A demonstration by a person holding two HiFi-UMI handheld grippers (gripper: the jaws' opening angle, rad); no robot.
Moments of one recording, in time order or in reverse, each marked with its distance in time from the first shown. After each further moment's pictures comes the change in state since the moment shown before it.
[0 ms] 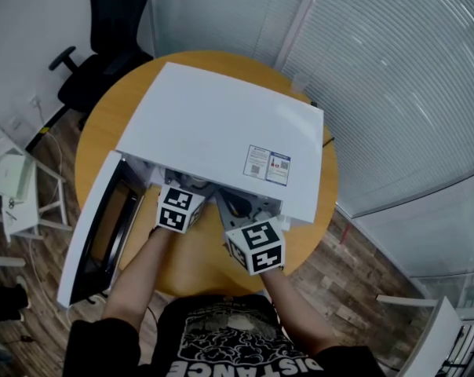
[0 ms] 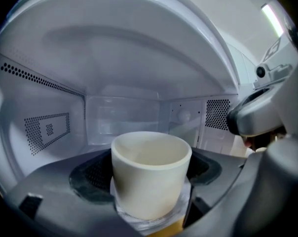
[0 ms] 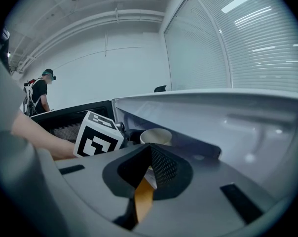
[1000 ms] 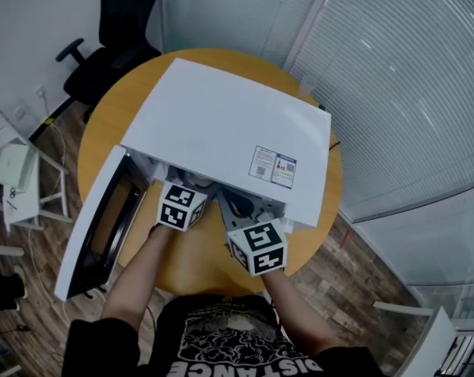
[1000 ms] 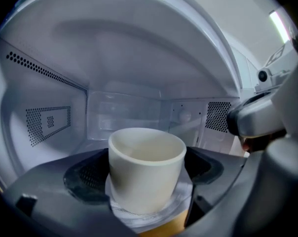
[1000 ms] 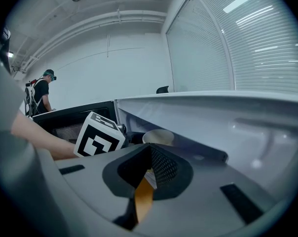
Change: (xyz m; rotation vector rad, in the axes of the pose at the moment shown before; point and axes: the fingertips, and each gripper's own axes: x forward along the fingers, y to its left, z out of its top) left arm -0.001 0.001 -0.005 -0.062 0.015 -0.009; right arm 0.003 0.004 0.003 -0.014 -0.007 0.025
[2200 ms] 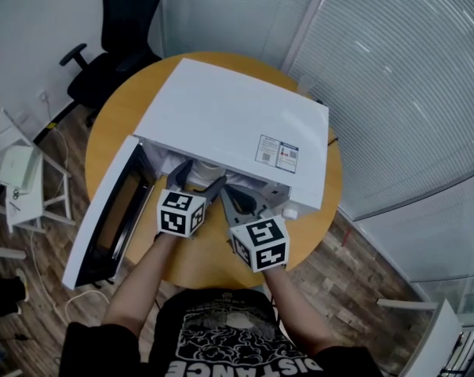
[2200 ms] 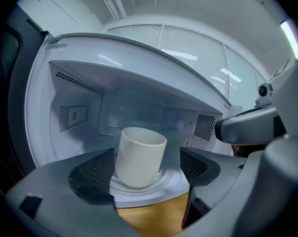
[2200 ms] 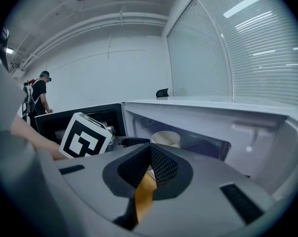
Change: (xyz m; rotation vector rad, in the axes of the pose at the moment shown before) left arm -0.052 -0.008 -0.006 -0.130 -0.029 0.054; right arm -0.017 0.028 0.002 -0.010 -0.021 -0.029
